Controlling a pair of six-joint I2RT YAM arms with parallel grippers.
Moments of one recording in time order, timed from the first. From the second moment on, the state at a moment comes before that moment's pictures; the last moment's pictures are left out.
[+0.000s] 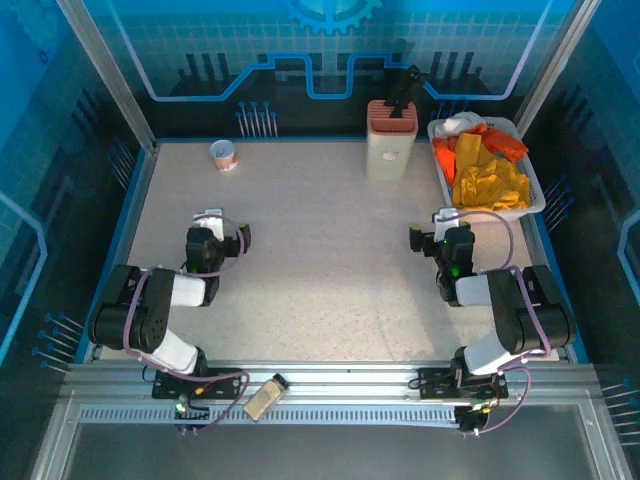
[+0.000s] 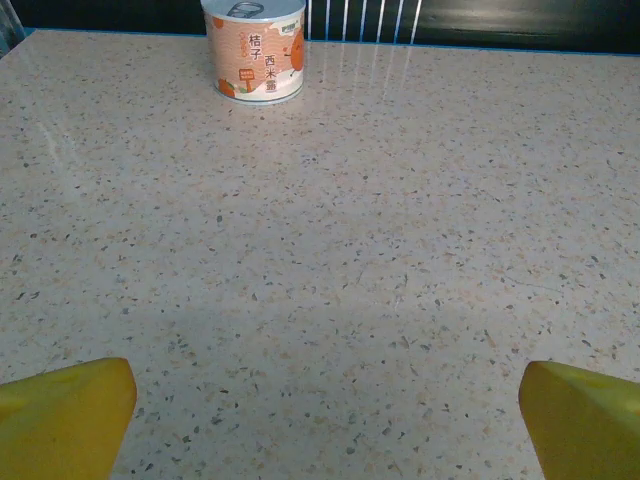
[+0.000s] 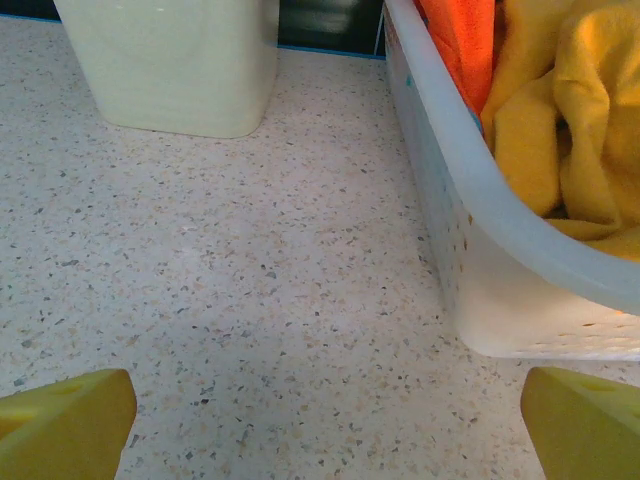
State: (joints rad) left arm -0.03 1.54 0.35 0.82 -0.08 -0.09; right arm 0.09 1.53 0.36 0.80 0.13 -0.07
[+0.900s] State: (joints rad) left arm -0.03 1.54 0.35 0.82 -0.08 -0.09; right arm 0.08 1.53 0.36 0.80 0.13 -0.06
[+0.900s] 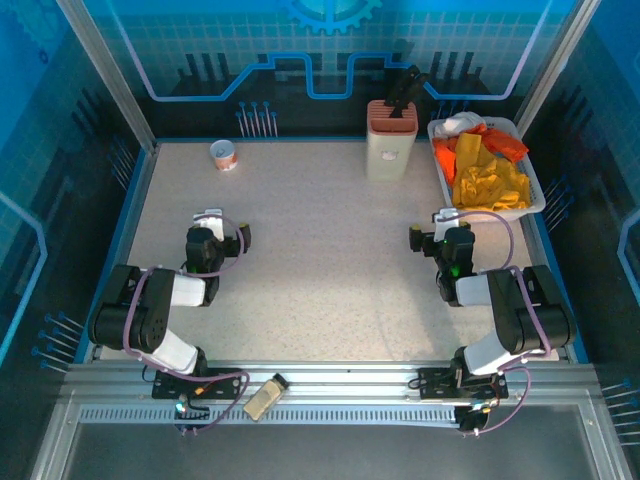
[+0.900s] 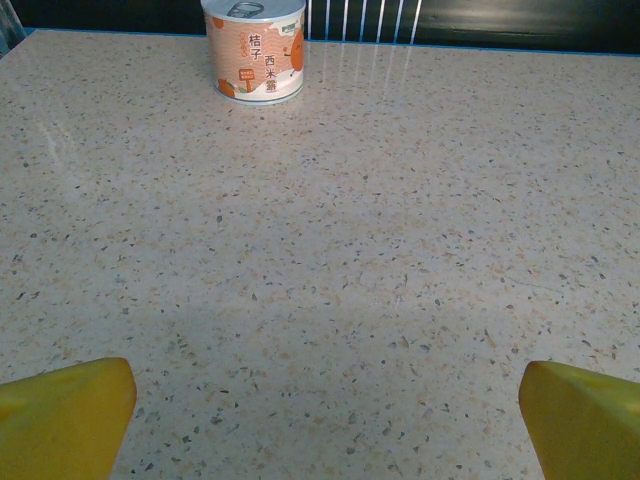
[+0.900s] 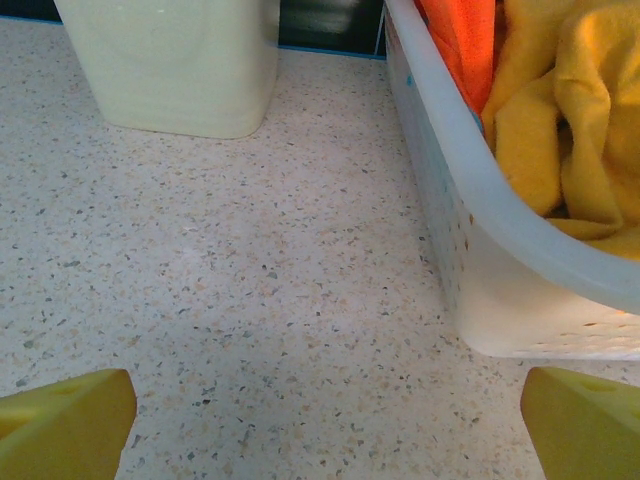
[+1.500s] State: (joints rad) left arm -0.04 1.53 0.38 0.76 -0.08 -0.09; right arm 0.09 1.52 0.36 0.80 0.16 -0.05
